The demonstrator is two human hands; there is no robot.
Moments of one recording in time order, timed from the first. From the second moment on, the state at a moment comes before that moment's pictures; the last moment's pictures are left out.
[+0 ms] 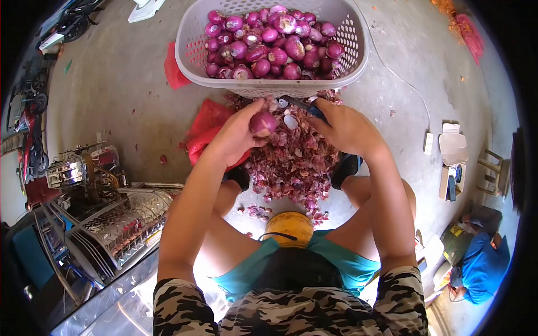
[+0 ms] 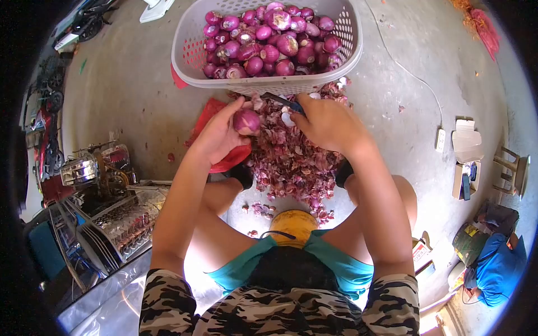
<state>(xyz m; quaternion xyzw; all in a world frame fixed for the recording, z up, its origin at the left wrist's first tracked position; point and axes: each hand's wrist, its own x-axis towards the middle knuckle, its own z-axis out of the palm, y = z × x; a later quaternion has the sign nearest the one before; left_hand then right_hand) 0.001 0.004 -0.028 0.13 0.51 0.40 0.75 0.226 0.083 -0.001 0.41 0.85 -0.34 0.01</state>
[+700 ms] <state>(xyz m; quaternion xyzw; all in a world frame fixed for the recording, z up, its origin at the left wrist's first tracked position) 0.027 0.007 -0.015 0.34 0.46 0.46 0.67 0.216 0.086 0.009 0.43 0.80 -0.42 -0.08</state>
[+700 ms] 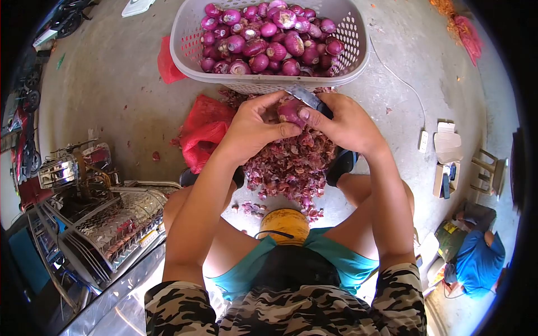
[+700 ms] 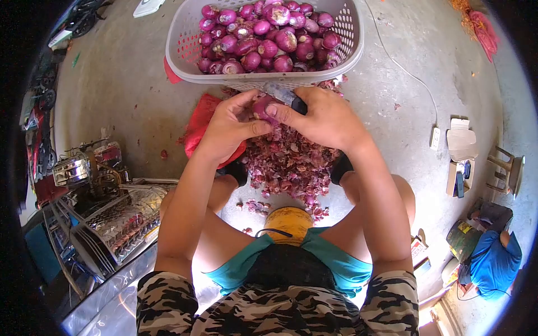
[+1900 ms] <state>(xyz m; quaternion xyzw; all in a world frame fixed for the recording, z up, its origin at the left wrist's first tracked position) 0.022 0.013 -0.016 0.23 0.47 0.58 0.63 0.229 0.093 0.000 0.40 0.75 -0.52 -0.08</state>
